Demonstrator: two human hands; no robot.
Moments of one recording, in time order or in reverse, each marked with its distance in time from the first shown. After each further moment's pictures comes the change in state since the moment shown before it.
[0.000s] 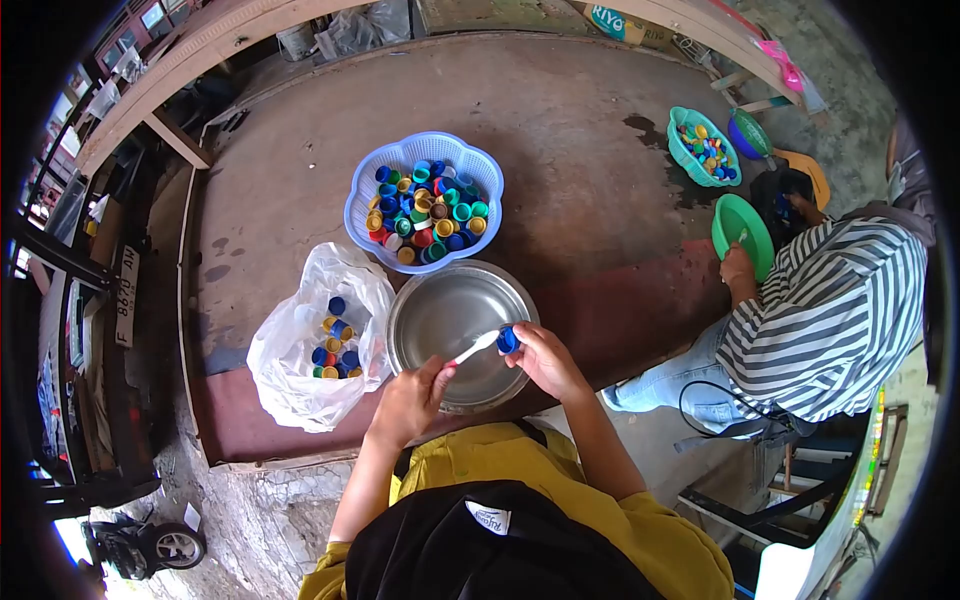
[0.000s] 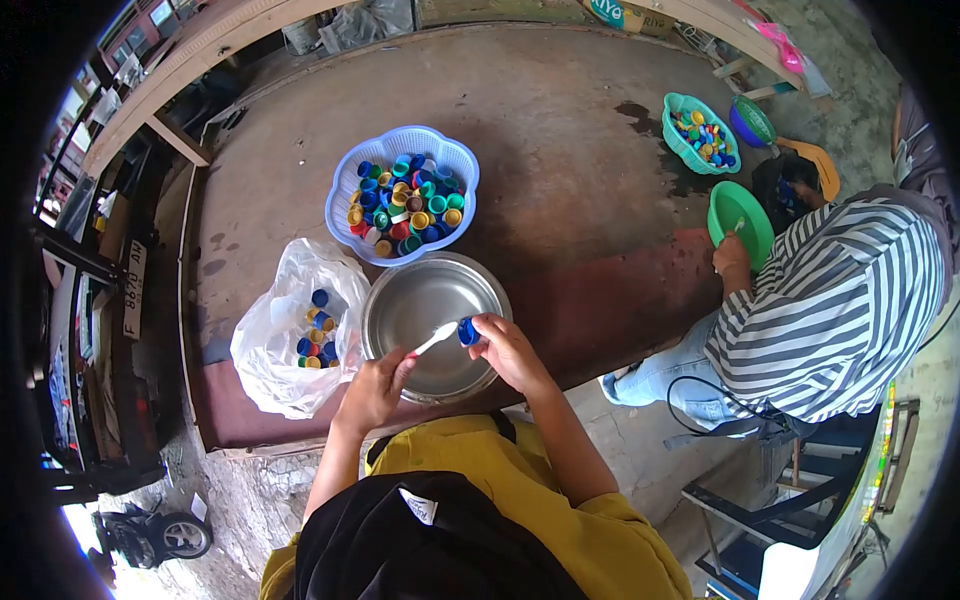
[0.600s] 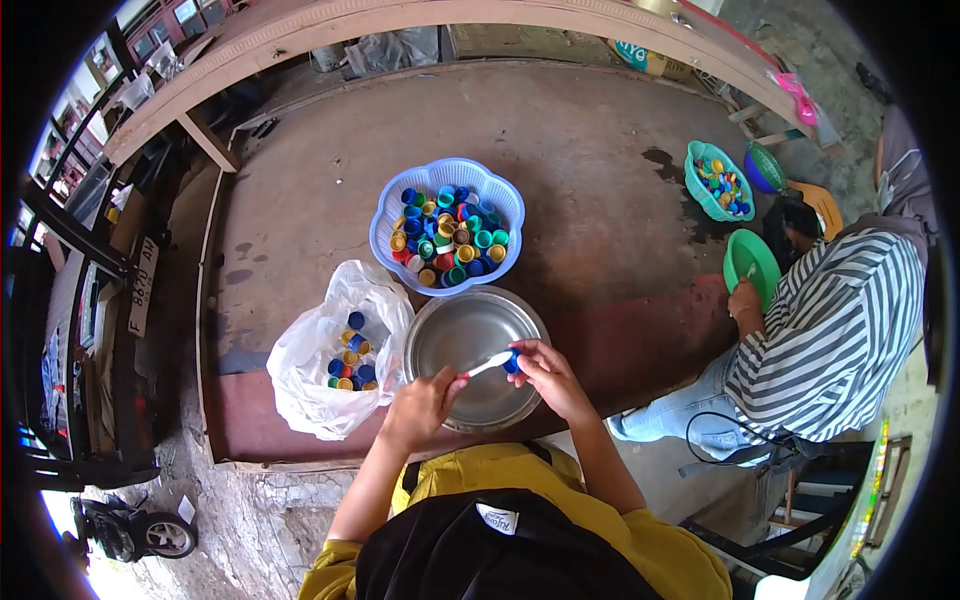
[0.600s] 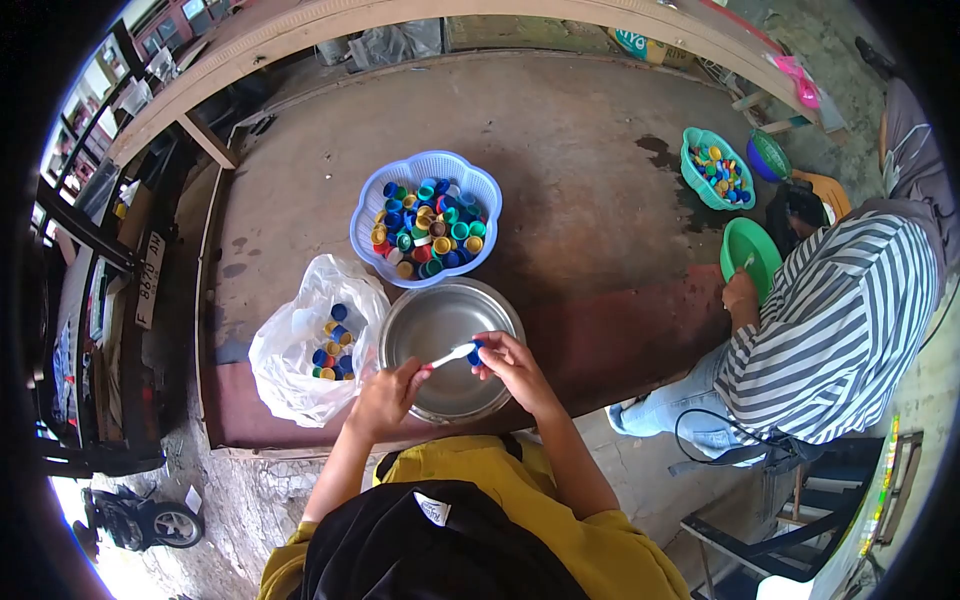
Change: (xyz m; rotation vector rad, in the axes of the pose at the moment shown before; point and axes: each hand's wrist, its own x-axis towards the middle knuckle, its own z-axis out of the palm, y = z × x) left_hand 0.006 -0.005 -0.003 0.179 0.036 0.045; right_hand 0.005 -0.005 0.005 -0.103 -0.042 -0.045
